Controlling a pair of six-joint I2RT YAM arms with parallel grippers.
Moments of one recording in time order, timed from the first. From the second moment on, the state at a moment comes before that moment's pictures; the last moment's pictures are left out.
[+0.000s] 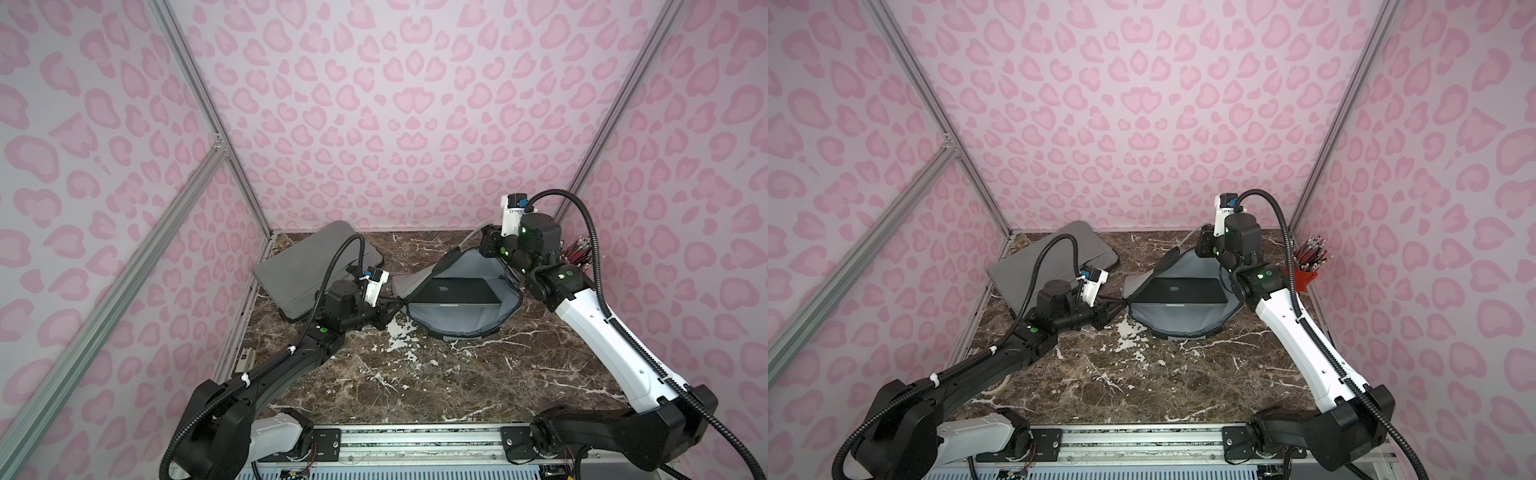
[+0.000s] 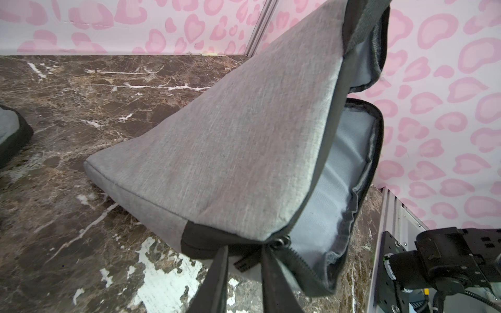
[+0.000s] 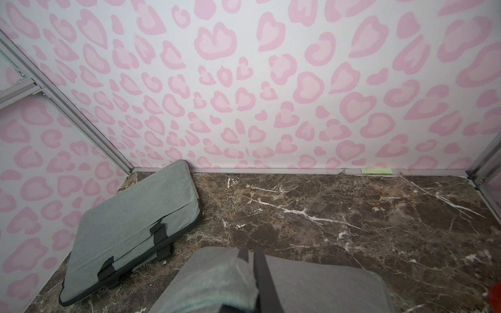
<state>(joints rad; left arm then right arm) -0.53 1.23 0.68 0.14 0.47 -0.28 0.37 1.31 1.34 -0.33 0.06 0.30</state>
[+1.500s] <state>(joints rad) -0.58 1.33 0.72 0.12 0.46 -0.27 0.39 1.32 1.34 -0.34 0.07 0.30</state>
